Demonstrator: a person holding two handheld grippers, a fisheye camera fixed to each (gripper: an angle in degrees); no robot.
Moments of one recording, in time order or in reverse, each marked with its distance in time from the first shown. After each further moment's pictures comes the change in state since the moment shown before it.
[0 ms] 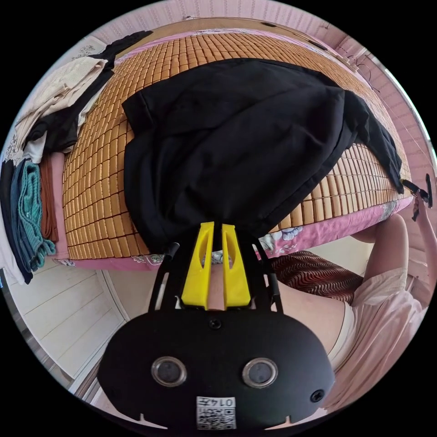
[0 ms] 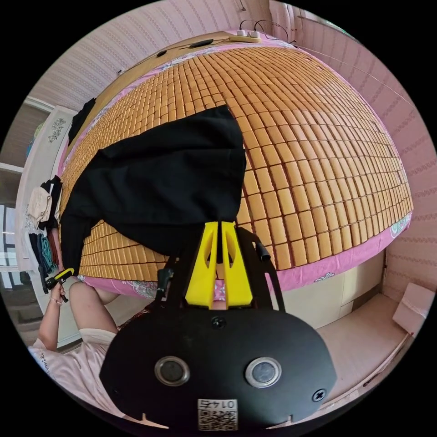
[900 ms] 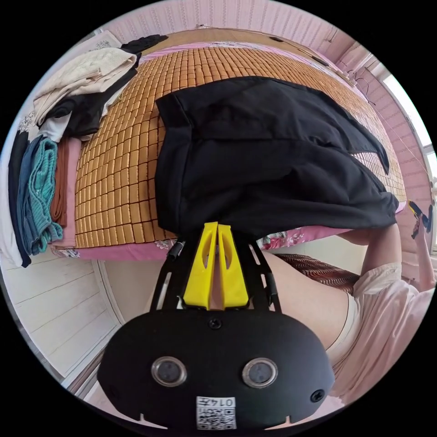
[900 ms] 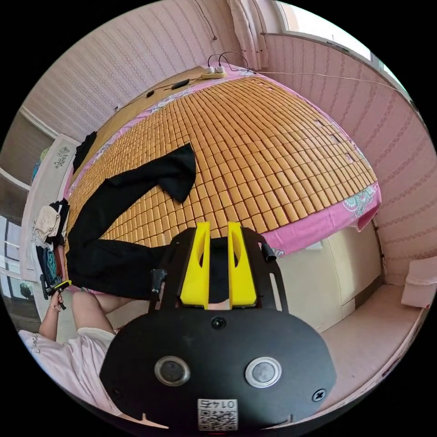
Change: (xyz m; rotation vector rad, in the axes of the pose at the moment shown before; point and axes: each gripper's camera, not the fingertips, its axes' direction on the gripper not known) left arm -0.070 0.012 -0.007 0.075 0.035 -0.031; right arm 0.048 0.058 -0.075 0.222 -0.004 0.113
